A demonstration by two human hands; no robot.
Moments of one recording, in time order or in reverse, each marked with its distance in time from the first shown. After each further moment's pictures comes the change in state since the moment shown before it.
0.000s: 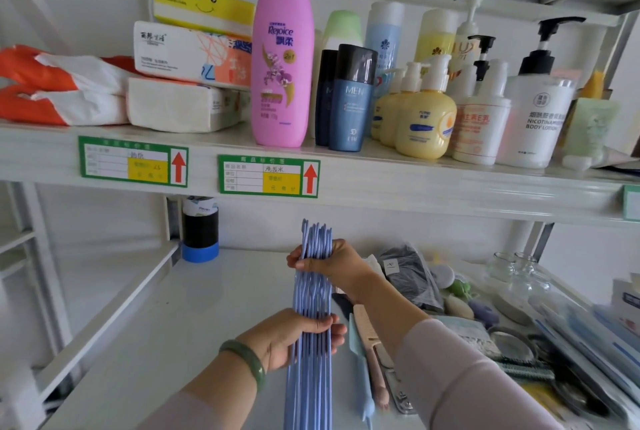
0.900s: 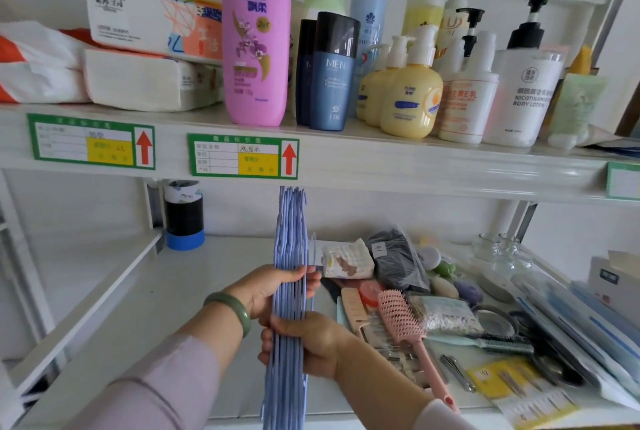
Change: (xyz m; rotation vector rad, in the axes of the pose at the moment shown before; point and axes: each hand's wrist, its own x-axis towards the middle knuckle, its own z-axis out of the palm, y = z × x) left_hand 0.019 0.032 -0.008 -0.081 0.036 0.139; right_hand -0.075 0.051 0.054 0.697 -0.175 0.559
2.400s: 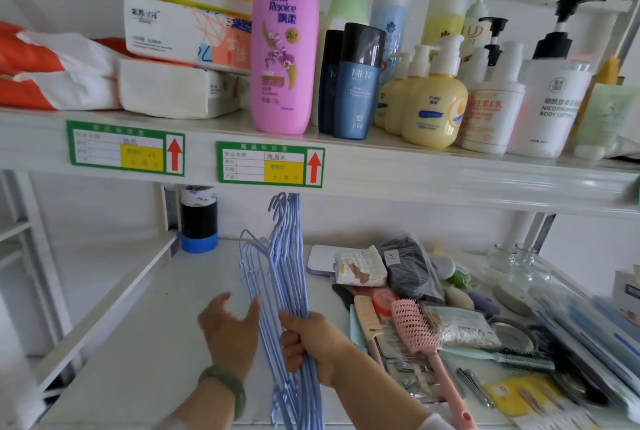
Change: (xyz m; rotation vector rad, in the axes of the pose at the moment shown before) left_hand -0.023 -0.062 -0.057 0.501 1.019 0.320; right_hand 0.015 0.001 0.018 -0.089 0.329 -0.009
